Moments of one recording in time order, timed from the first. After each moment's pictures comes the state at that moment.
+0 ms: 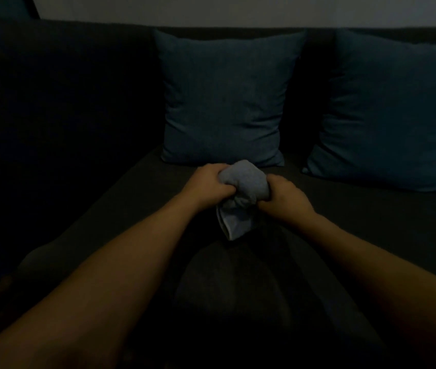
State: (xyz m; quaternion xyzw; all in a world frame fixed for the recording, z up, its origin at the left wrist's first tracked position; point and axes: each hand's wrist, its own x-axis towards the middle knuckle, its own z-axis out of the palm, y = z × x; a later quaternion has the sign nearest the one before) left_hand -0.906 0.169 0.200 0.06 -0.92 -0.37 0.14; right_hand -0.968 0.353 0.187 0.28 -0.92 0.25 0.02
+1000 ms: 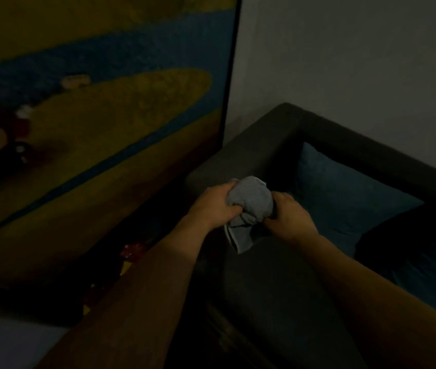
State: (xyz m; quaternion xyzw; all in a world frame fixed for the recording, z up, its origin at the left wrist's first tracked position) left_hand -0.687 -0.050 0.638 0.29 -0.84 -0.44 0.10; right_hand -0.821 0.092 0.658 0.46 -0.86 0.17 -0.15
